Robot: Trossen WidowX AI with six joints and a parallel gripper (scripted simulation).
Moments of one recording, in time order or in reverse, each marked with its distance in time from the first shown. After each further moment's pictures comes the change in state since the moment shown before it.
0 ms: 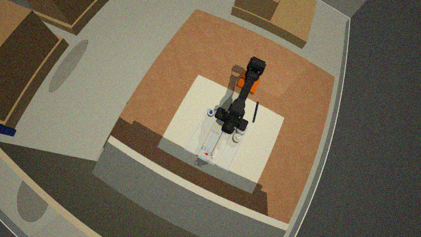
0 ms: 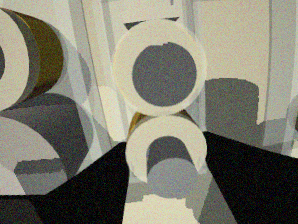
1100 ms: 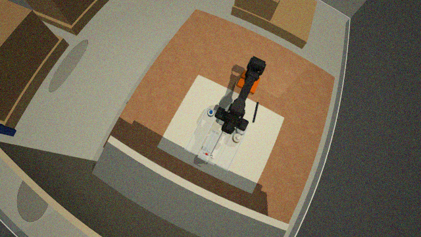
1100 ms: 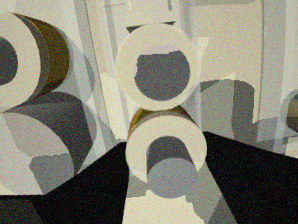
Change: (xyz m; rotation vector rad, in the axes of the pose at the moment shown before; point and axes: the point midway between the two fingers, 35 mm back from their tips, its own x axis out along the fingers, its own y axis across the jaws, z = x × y) arm -0.010 0.000 0.001 0.000 0.003 0.000
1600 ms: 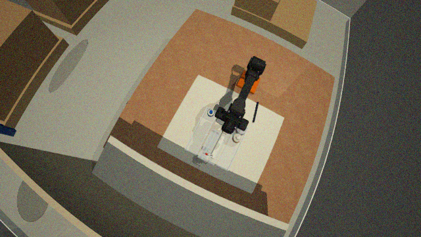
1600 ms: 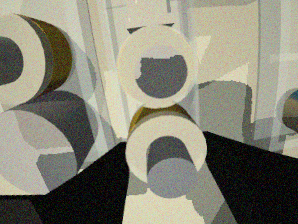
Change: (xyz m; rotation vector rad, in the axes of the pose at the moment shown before) arm -0.004 0.000 0.000 0.000 0.001 0.000
